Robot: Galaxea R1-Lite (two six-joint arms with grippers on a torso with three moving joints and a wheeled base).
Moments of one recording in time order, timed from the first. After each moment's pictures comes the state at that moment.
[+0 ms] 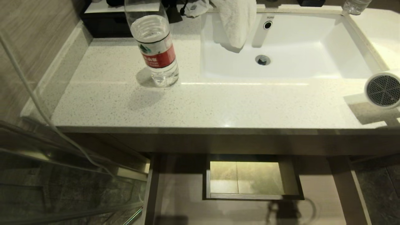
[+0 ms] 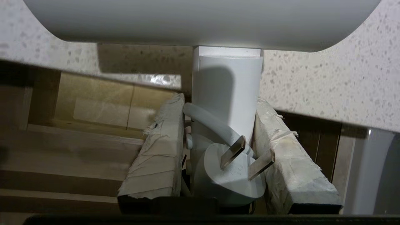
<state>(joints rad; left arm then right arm) 0.00 0.00 0.00 0.00 0.00 0.00 -0.19 0.96 -0.83 0.11 0.10 -0.32</state>
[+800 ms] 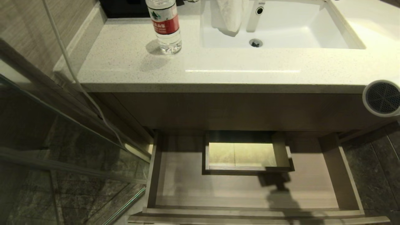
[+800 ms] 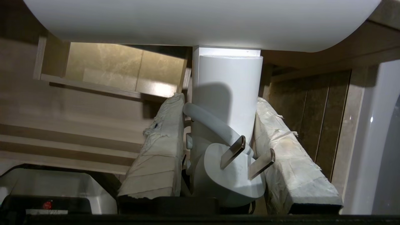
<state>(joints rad) 0.00 0.00 0.00 0.00 0.00 0.00 -0.18 0.93 -0.79 0.11 0.10 -0.32</state>
